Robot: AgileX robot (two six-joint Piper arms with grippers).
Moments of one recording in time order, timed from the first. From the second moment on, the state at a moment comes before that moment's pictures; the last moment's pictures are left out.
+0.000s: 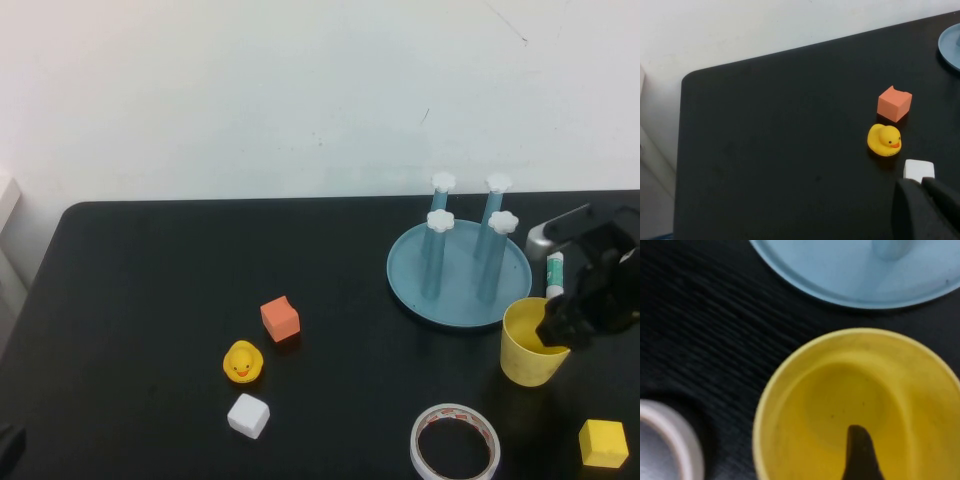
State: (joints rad) right arm 0.13 1.90 -1.07 0.42 0.46 -0.69; left arm -0.11 0.34 -0.28 -0.27 0.40 0.31
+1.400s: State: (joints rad) right arm 0.86 1.56 -1.20 1.28 0.18 -1.59; left arm -0.11 0.35 -0.32 -1.71 0.34 0.04
